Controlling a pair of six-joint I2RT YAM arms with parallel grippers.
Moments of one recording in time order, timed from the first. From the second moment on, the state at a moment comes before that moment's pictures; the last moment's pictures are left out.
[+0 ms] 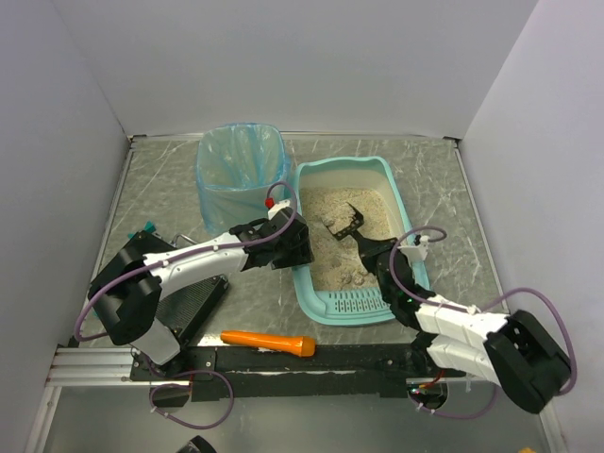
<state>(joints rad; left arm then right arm) -0.89 1.57 1.07 -0.41 -0.15 -0.96 0.61 1.07 0.19 0.54 0.54 1.25</state>
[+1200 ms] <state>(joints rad) -0.89 1.55 1.06 -0.41 -0.14 -0.95 0.60 0.33 0.21 0.02 0.46 1.38</state>
